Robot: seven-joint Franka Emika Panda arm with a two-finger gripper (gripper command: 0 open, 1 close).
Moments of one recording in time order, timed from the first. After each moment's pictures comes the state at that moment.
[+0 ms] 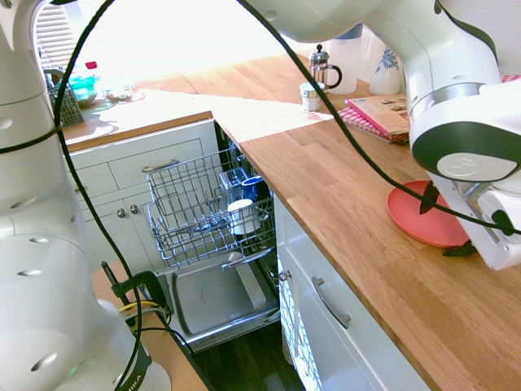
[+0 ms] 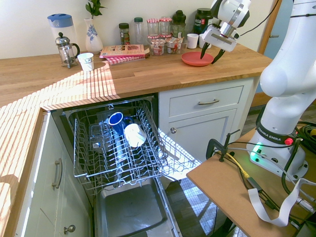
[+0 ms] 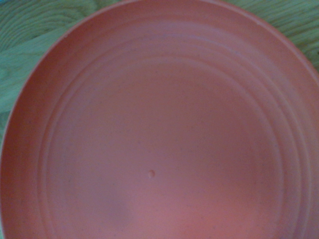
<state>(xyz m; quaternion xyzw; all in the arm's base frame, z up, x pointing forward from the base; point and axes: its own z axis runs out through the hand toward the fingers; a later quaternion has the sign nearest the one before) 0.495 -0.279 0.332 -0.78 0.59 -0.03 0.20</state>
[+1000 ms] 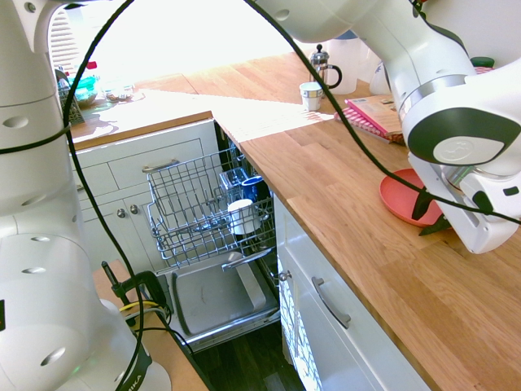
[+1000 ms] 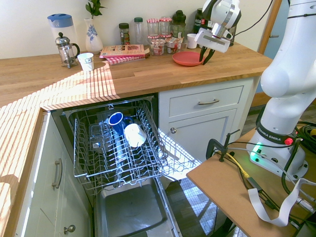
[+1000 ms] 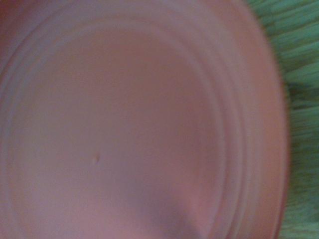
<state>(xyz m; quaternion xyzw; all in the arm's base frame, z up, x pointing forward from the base) 0.524 -0.246 0.324 -0.79 0.59 0.01 0.17</state>
